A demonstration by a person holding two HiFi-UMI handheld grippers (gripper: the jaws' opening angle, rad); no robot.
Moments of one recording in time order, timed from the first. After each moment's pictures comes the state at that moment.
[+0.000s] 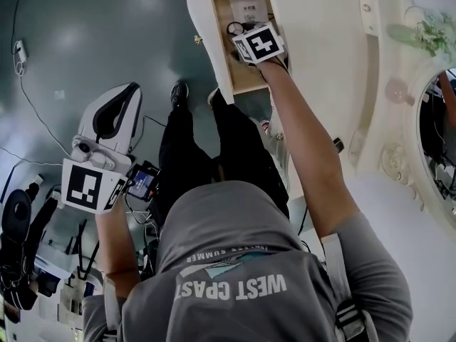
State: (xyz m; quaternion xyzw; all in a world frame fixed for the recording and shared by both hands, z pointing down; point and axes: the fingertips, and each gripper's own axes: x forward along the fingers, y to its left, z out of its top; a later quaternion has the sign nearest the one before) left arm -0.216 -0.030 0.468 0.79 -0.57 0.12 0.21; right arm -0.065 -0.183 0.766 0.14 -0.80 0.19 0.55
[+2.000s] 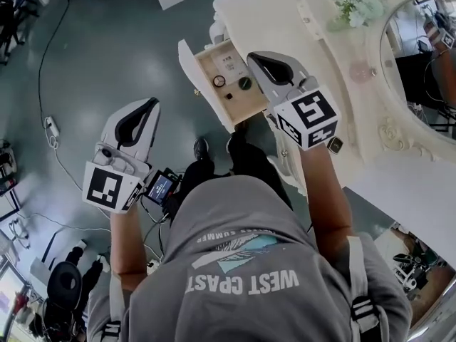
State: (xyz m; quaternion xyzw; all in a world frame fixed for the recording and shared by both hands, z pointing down) left arm -0.180 -0.074 0.292 0.87 -0.48 0.10 0.07; right arm -0.035 -0.181 0.336 0.27 -0.93 0.06 0.22
